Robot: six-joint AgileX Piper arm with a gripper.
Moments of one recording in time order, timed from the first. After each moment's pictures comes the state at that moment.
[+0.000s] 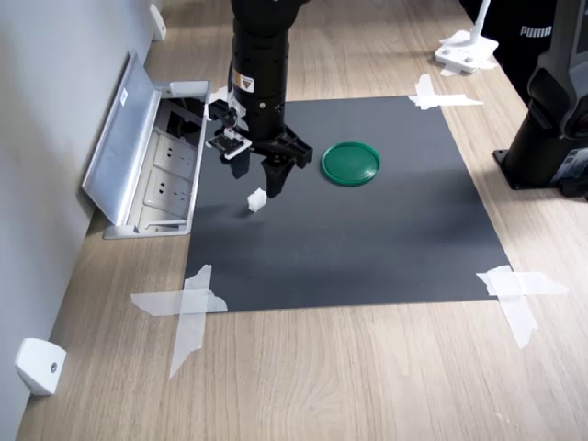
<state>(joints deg) 5.7 109.1 -80.8 1.1 50.0 -43.6</state>
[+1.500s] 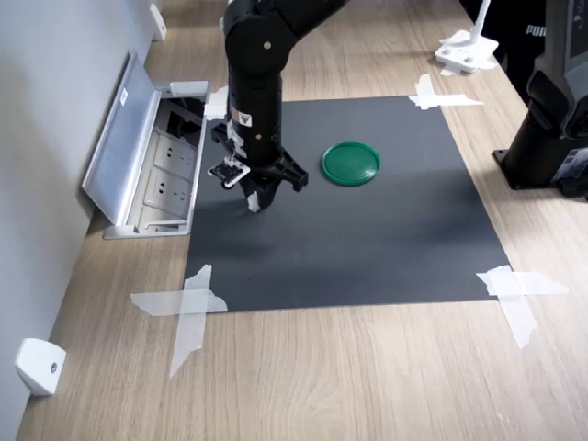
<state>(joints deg) 7.1 113.8 -80.7 -2.8 47.8 -37.5</state>
